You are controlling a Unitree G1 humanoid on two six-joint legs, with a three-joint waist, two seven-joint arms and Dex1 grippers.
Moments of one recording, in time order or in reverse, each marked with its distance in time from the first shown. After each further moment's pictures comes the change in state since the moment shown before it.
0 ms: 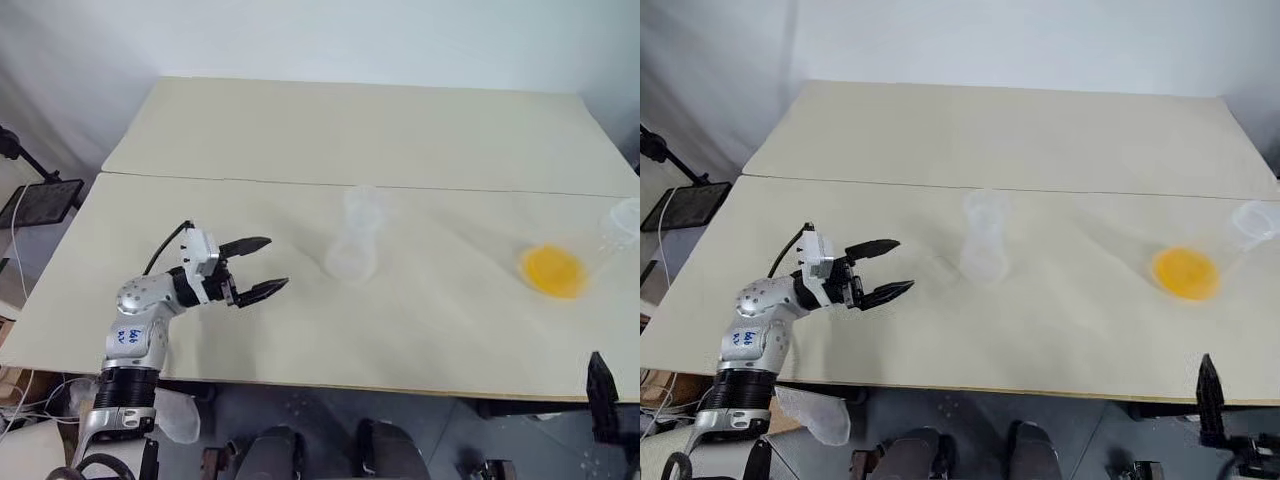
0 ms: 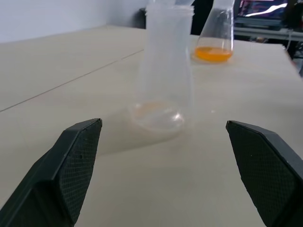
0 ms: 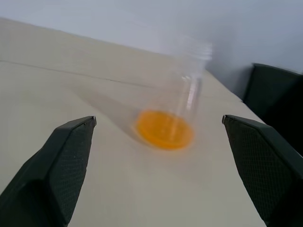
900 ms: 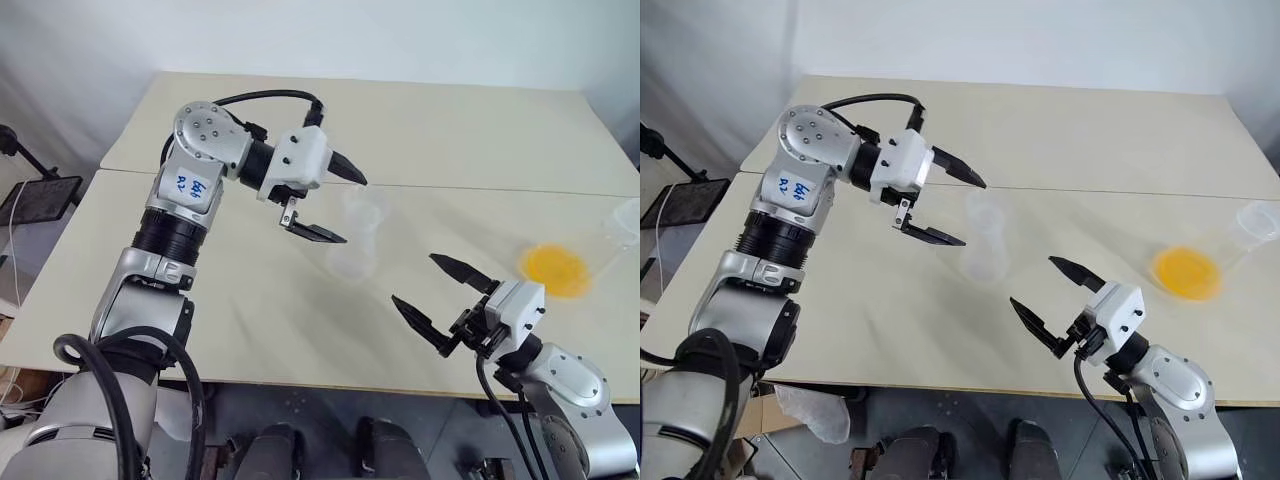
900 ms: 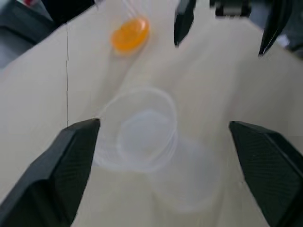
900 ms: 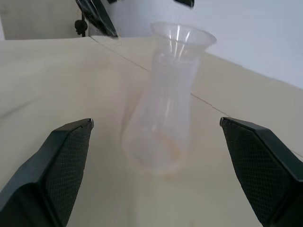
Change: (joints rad) left arm -0.786 -0.005 -0.323 0.340 0.230 -0.097 -0.338; right arm -0.640 -0.441 0.521 0.048 -0.088 0.350 0.215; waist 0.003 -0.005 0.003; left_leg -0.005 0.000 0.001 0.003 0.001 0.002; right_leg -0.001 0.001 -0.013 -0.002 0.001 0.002
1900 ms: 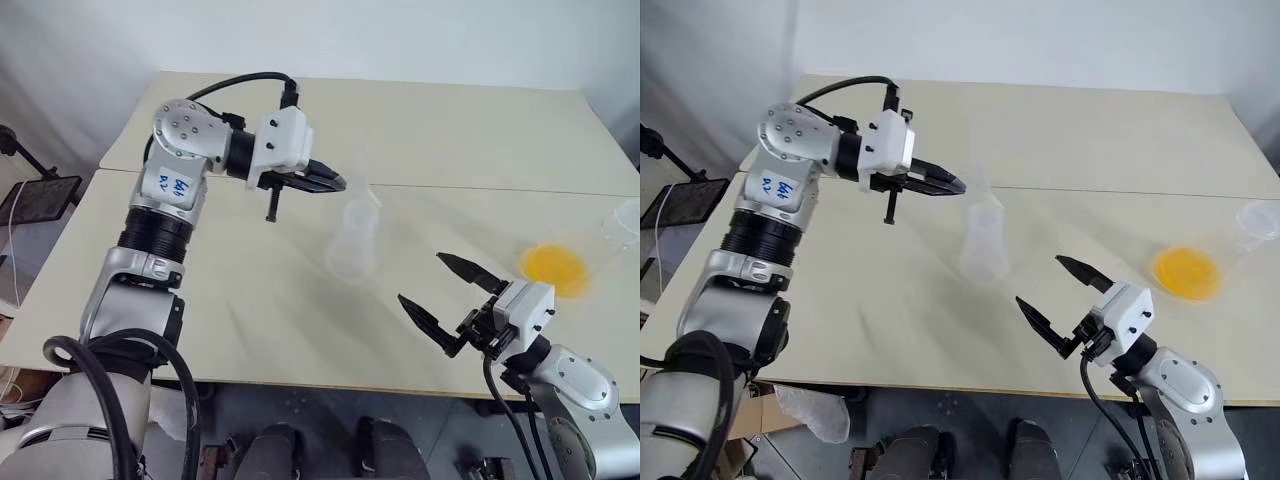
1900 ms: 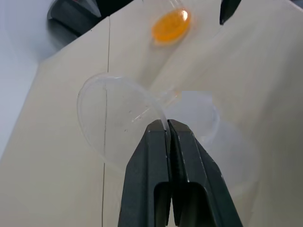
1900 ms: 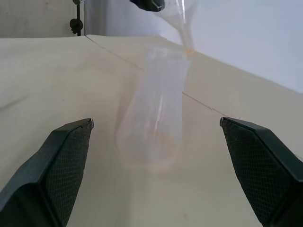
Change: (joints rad) left arm -0.057 0.074 -0.003 0.087 0.060 -0.135 0.100; right arm -0.009 -0.003 -0.031 -0.008 0.009 -0.001 0.017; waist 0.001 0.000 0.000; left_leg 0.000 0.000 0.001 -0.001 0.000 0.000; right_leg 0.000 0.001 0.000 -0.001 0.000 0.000
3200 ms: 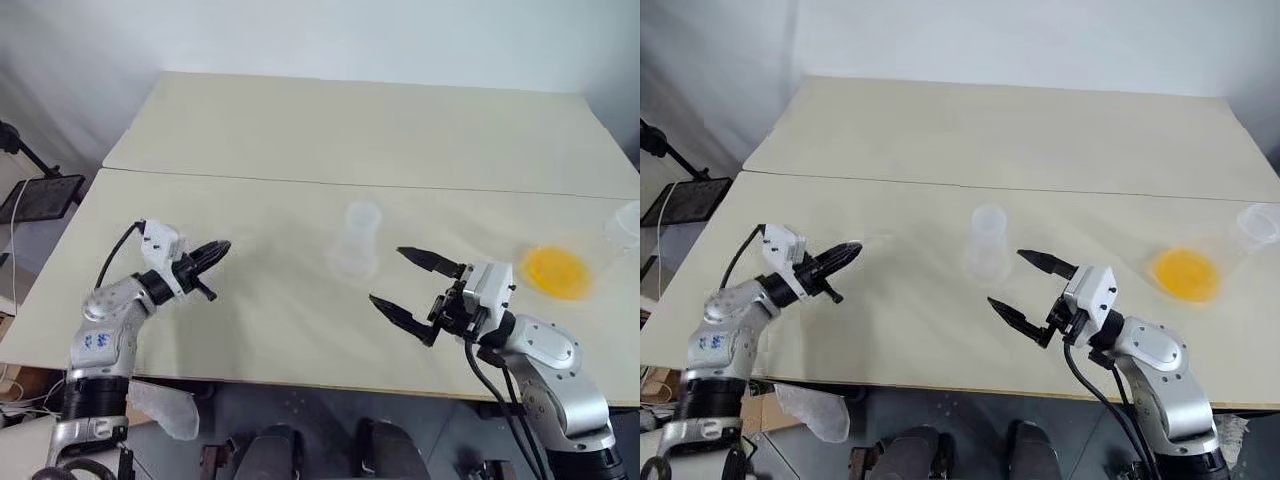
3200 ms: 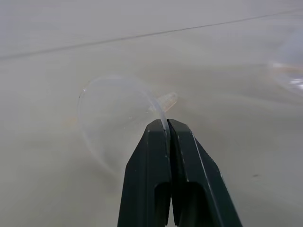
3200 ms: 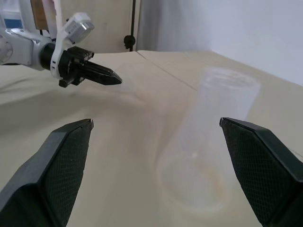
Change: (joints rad) left arm 0.826 0.075 0.396 -0.426 -0.274 0.373 0.516; right arm -0.178 -0.009 0.099 0.130 0.043 0.018 0.146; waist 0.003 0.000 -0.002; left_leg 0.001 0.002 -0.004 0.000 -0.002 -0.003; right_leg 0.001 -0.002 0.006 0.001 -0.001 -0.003
